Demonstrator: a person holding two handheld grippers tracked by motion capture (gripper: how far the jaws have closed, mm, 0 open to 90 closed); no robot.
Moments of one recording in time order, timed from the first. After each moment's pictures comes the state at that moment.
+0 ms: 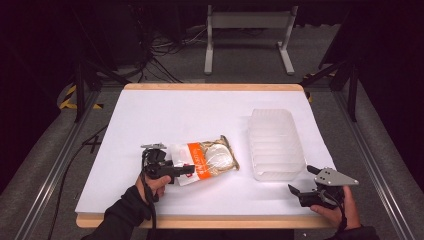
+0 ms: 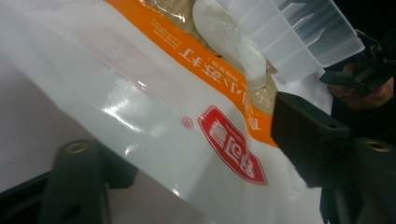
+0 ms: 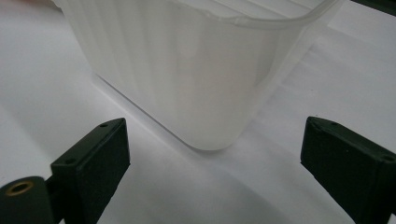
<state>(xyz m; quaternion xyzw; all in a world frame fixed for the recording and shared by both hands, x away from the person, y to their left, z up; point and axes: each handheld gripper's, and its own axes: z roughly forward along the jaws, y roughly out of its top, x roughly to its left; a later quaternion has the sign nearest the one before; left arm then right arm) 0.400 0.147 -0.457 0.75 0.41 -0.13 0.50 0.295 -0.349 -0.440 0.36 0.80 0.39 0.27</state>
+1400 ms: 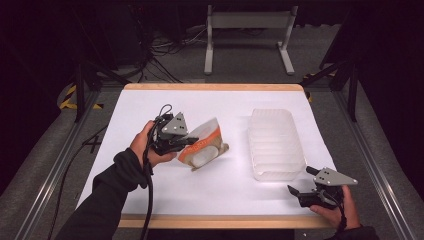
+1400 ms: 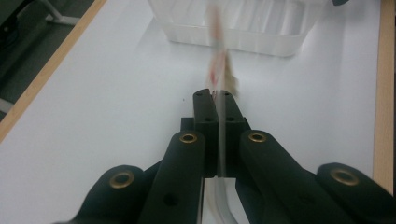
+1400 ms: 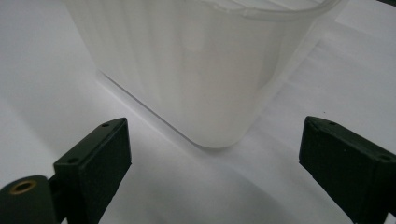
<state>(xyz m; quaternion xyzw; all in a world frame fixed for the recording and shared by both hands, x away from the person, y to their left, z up) 0.389 0.105 -0.301 0.91 0.11 0.15 0.36 0.296 -0.348 -0.441 0.36 0.81 0.40 0.26</state>
